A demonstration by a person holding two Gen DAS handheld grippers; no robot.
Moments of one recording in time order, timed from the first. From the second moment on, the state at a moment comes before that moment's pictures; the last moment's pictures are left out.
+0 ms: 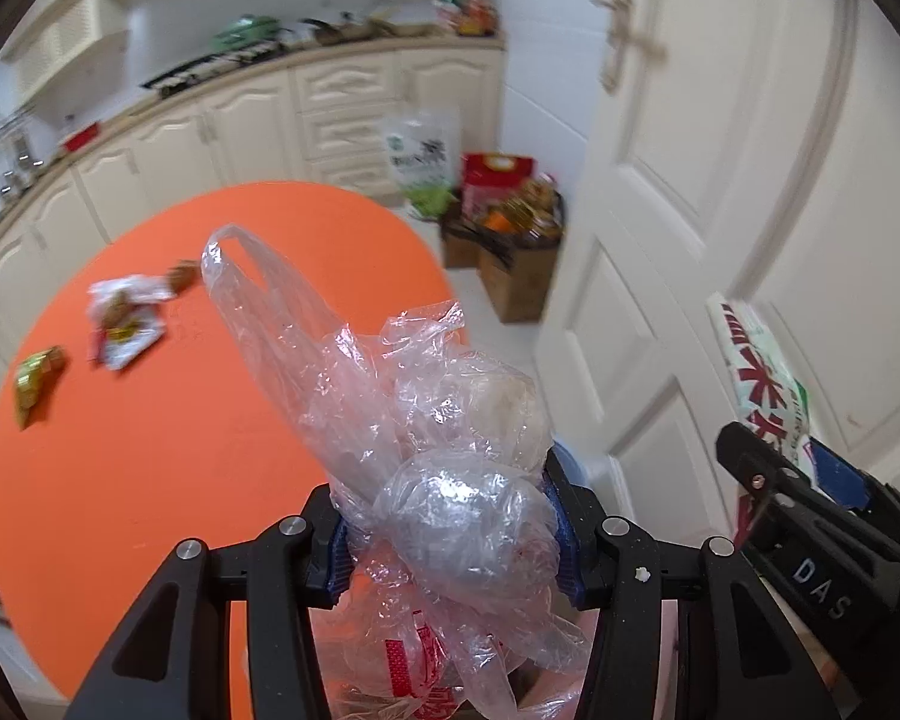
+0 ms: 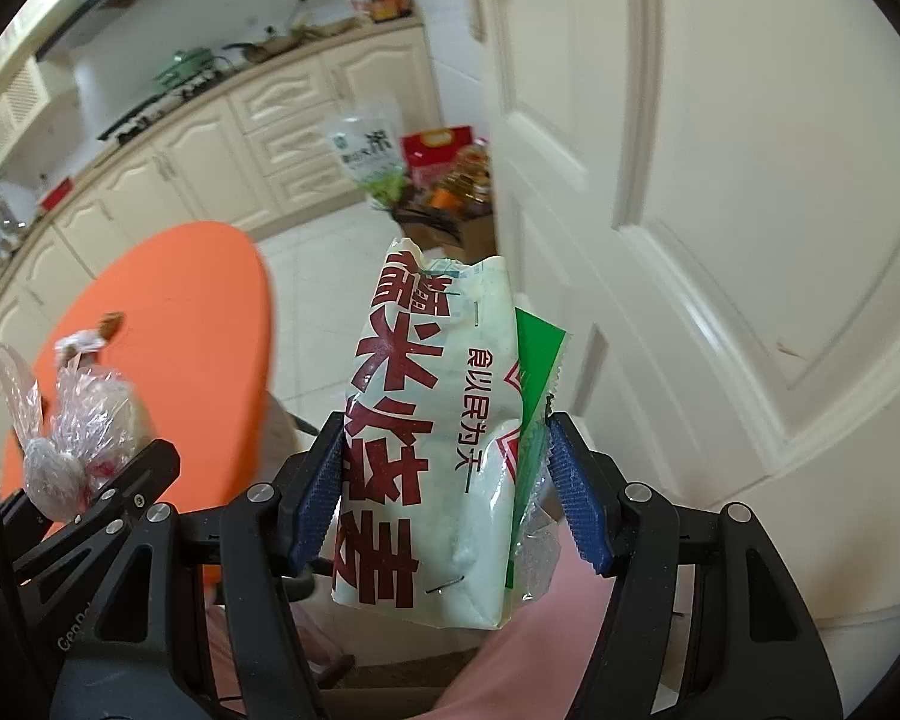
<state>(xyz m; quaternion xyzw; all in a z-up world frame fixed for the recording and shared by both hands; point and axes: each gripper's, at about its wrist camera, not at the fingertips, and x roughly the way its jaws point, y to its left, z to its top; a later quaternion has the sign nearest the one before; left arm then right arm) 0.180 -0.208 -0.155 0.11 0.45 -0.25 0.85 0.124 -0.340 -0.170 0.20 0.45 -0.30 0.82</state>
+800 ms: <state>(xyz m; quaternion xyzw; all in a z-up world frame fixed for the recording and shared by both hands) 0.311 -0.375 -0.226 0.17 0.54 -0.31 0.76 0.116 -0.440 -0.232 0.25 0.50 -0.34 0.75</state>
